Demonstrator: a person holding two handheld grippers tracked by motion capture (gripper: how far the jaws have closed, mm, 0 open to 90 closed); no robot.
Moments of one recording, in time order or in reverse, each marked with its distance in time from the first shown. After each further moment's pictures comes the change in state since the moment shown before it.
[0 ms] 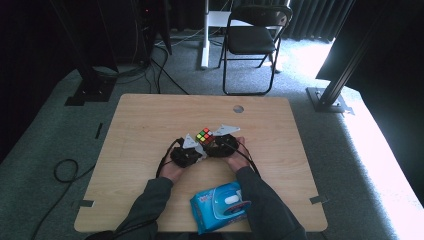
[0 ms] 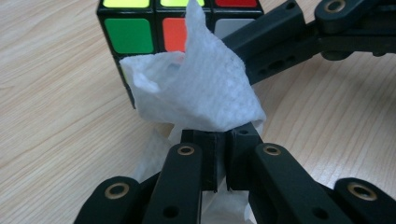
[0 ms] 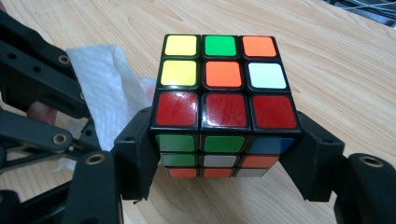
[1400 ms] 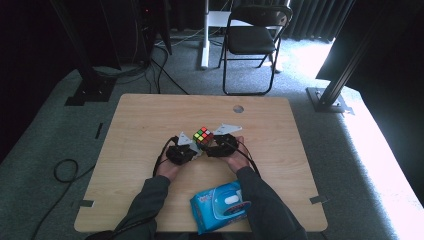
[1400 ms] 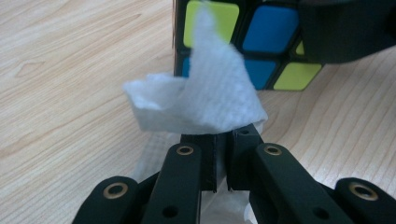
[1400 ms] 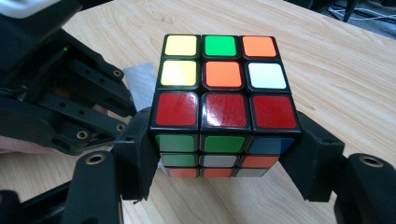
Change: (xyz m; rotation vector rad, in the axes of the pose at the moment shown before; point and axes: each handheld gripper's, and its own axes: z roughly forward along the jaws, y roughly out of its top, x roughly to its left) left arm 0.019 -0.009 0.002 0.001 0.039 -0.070; right arm 0.005 0.007 -0.009 -0.049 0.064 0.013
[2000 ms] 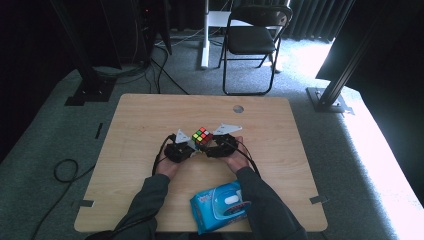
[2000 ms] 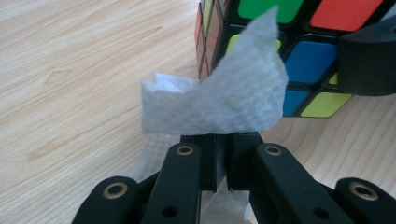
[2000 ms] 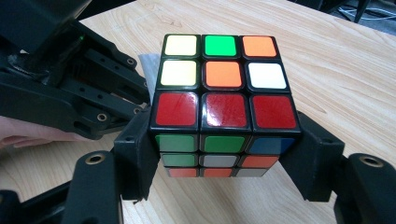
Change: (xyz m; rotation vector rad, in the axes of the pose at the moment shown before) left arm 0.006 0.002 -0.003 -0.033 0.039 -0.028; right arm 0.001 0.001 0.000 -0.010 0.034 0.012
